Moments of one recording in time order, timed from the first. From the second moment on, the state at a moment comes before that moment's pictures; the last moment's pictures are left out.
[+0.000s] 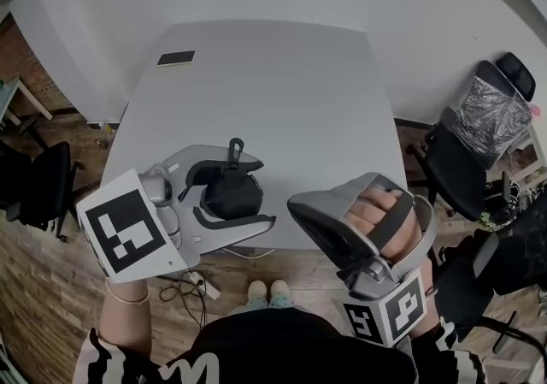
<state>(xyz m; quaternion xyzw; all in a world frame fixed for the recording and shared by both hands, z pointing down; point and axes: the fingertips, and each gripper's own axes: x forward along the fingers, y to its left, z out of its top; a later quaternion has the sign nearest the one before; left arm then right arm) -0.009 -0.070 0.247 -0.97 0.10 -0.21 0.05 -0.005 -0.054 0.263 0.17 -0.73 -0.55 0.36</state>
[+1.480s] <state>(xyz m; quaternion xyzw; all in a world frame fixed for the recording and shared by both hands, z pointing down) -0.002 -0.040 0.272 -0.91 -0.02 -0.39 0.15 -0.021 -0.041 0.254 0.15 -0.80 -0.52 0.27</state>
